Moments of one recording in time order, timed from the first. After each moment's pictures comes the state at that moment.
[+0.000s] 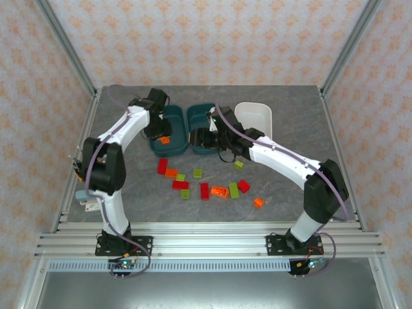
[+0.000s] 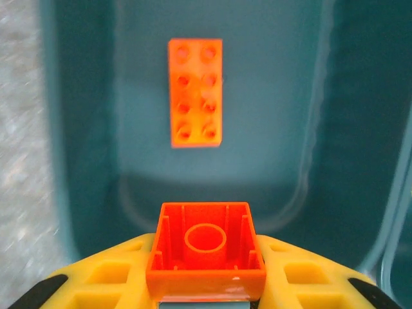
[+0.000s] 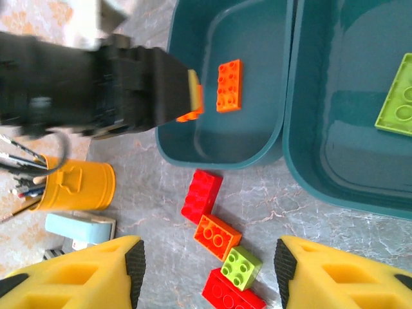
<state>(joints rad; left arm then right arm) -0.19 1.99 1.66 -0.99 0.02 -0.54 0.71 1.63 1.31 -0.34 -0.22 0.71</state>
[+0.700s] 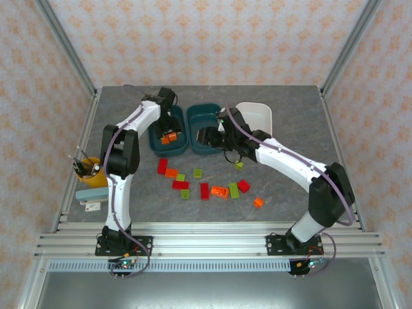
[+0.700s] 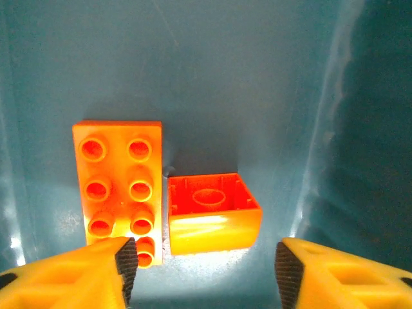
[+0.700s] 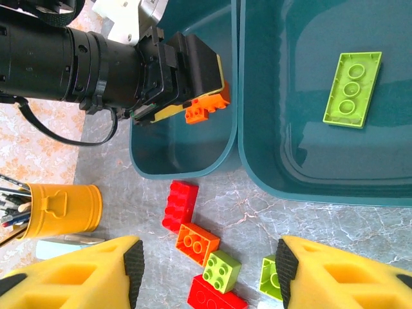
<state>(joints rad) -0.19 2.22 1.86 -1.00 0.06 -0.58 0.67 1.58 1.23 -0.32 -0.18 0.77</state>
